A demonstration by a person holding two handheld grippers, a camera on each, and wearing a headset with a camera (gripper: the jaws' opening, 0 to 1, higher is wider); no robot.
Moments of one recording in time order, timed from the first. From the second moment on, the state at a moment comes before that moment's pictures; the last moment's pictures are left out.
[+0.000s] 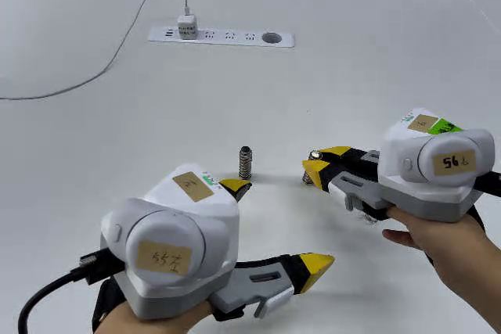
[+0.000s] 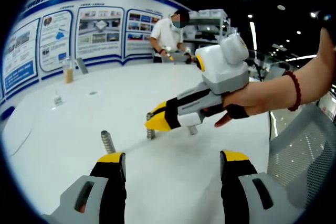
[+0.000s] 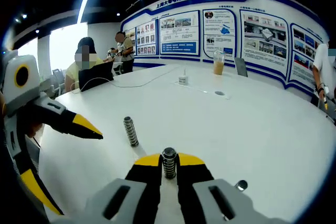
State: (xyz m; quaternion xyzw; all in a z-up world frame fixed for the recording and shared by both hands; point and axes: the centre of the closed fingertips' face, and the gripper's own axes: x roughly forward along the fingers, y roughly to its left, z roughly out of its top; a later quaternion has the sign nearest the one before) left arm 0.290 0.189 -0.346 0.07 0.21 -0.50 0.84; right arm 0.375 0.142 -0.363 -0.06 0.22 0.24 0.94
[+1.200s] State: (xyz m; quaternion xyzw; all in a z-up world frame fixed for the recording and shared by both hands) left arm 0.289 0.185 -0.341 0.09 0.20 -0.49 0.84; right arm 0.350 0.134 -0.320 -0.01 0.21 0.23 0.95
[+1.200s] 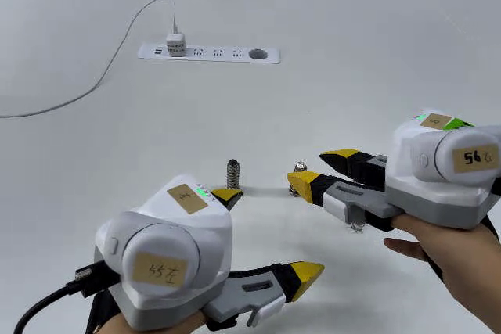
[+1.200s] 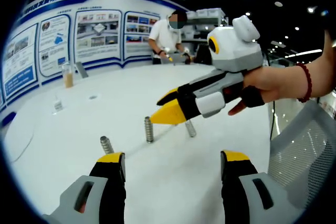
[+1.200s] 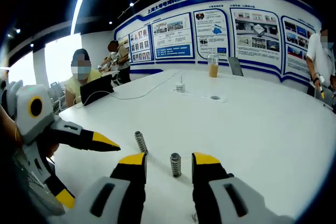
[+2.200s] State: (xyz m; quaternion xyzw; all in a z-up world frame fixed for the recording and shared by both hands) left arm 0.293 0.153 -0.339 0.07 0.20 -0.49 0.84; right arm 0.313 0.074 -0.292 0.01 0.22 0.16 0.96
